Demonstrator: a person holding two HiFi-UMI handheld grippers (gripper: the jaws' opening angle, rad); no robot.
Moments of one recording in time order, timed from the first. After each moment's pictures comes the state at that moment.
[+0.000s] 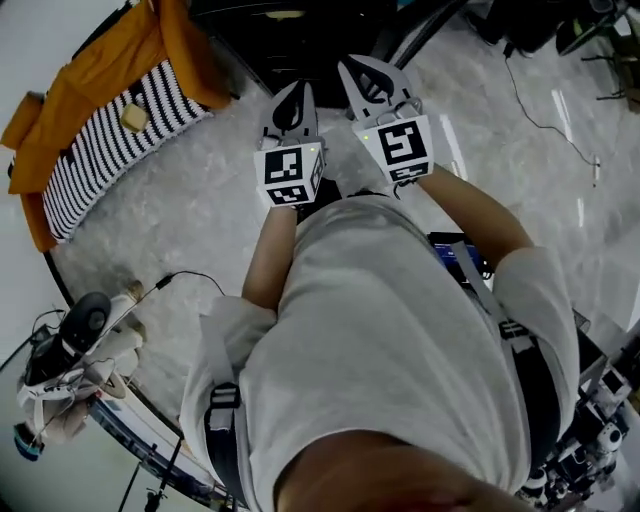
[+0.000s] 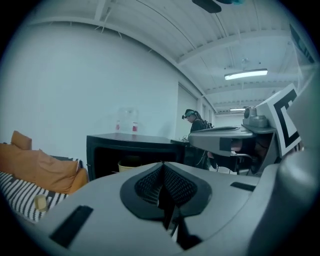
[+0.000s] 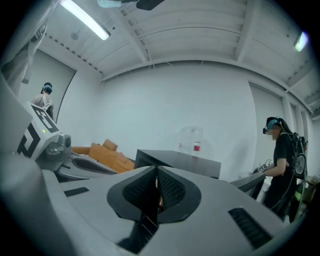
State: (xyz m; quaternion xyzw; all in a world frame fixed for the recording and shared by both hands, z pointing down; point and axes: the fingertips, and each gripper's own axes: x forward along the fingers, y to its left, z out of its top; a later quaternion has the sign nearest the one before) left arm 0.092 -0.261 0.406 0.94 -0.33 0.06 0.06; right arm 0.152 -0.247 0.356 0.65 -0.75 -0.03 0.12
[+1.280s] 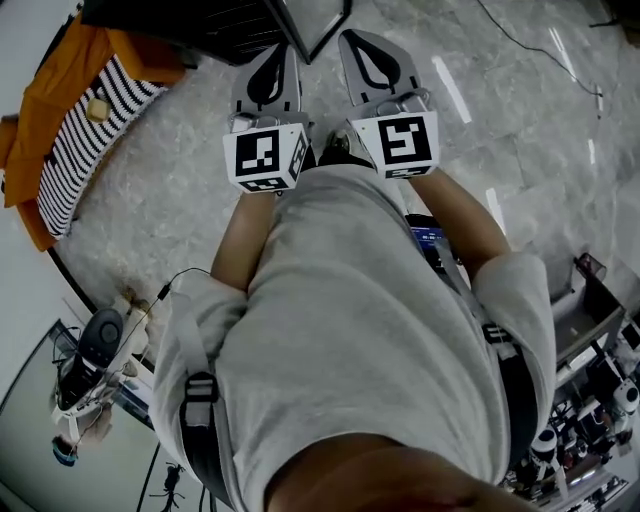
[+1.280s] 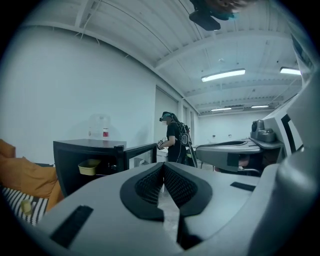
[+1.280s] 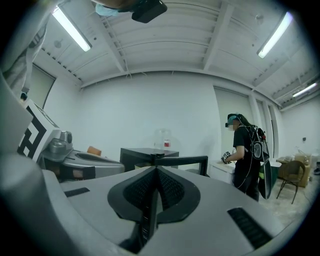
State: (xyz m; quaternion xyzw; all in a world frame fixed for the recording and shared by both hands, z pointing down) left arm 0.198 -0.072 0.385 0.96 -0.26 0.05 0.02; right arm 0.262 -0.032 0.364 0.73 -0.68 0.01 0.06
